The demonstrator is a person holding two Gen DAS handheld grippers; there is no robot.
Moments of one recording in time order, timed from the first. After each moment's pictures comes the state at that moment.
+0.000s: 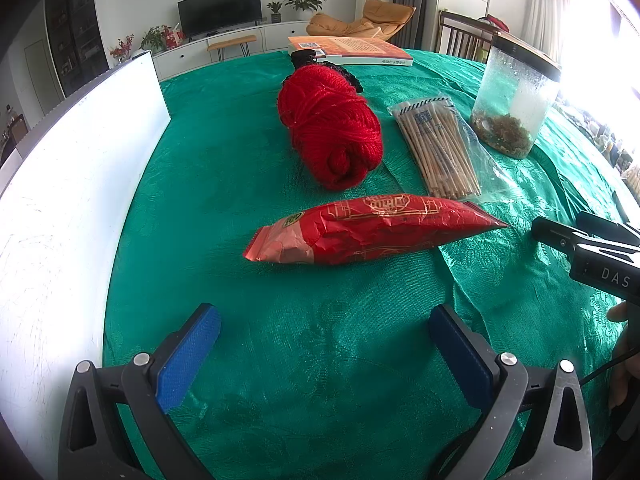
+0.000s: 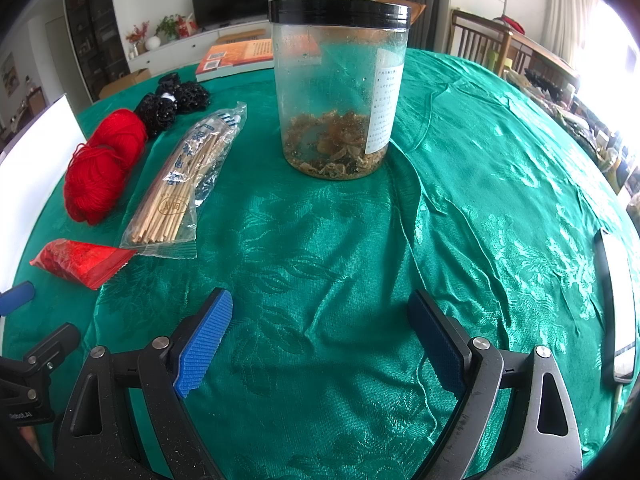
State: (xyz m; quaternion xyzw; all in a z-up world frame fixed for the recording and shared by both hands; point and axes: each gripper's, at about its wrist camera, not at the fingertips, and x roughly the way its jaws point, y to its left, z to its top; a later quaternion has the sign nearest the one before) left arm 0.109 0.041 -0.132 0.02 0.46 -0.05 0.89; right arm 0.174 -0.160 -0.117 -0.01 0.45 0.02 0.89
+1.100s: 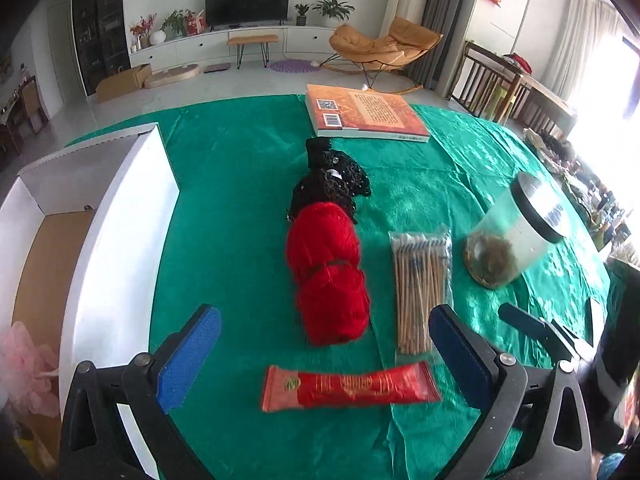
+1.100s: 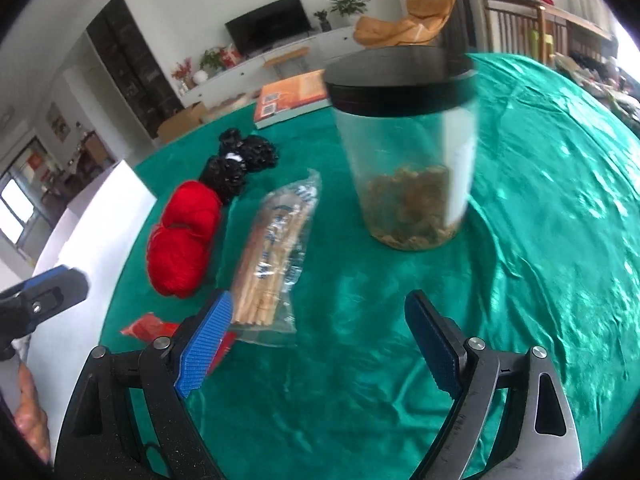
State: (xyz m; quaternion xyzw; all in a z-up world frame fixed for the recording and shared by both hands) left arm 0.205 0.055 -0.039 -0.06 0.47 -0.03 0.88; right arm 0.215 -0.146 -0.079 0.10 0.43 0.16 0.88
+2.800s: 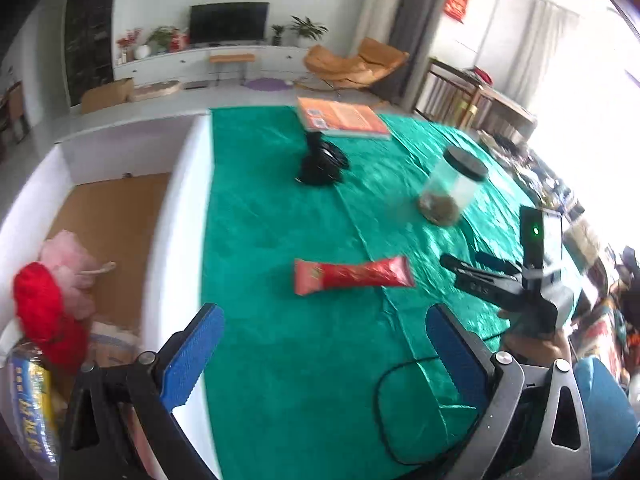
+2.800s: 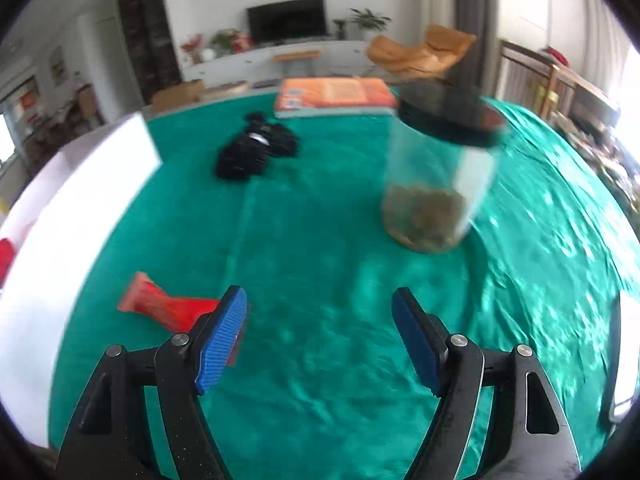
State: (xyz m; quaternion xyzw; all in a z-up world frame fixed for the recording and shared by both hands) left arm 0.038 0.090 -0.019 -0.05 0.43 -0.11 0.89; right arm 0.170 -0.130 -0.091 -0.01 0.42 0.08 0.90
